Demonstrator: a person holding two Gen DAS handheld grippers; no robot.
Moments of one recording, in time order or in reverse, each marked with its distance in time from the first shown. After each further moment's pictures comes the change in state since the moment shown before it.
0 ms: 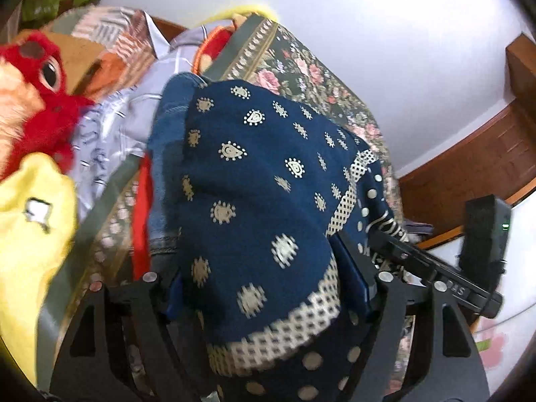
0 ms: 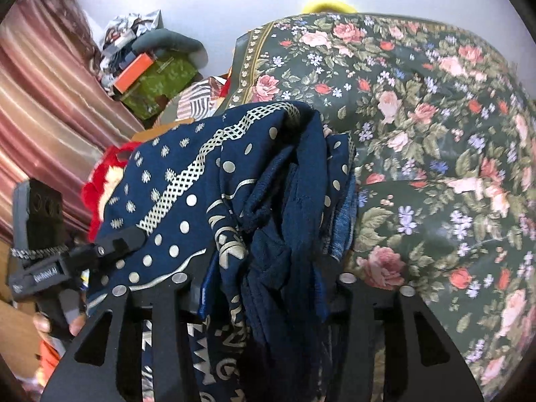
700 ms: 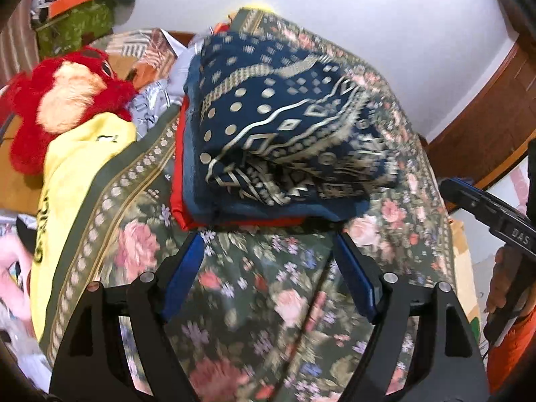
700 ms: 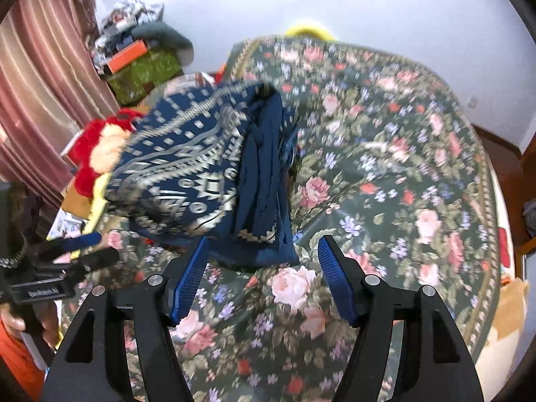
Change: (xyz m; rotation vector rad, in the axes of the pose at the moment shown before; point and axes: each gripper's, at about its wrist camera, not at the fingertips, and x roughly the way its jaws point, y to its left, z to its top) left arm -0.083 -0.049 -0.140 0.143 -0.006 0.196; right arm -0.126 0.028 -0.099 -0.087 -0.103 -0.175
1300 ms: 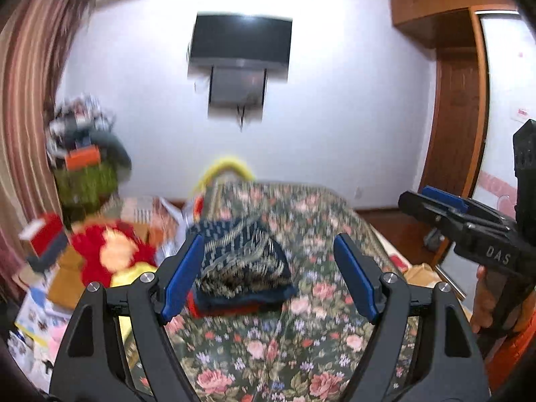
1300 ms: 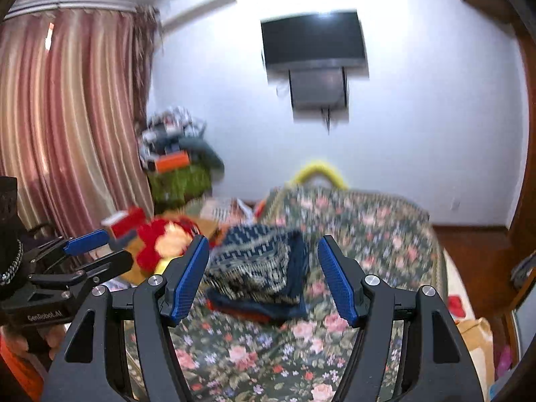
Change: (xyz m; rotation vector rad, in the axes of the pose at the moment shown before) left arm -0.262 -0.136 -0.077 0.286 -0.646 0.037; right arm -0.236 0.076 -0.055 -0.104 -0.590 0.005
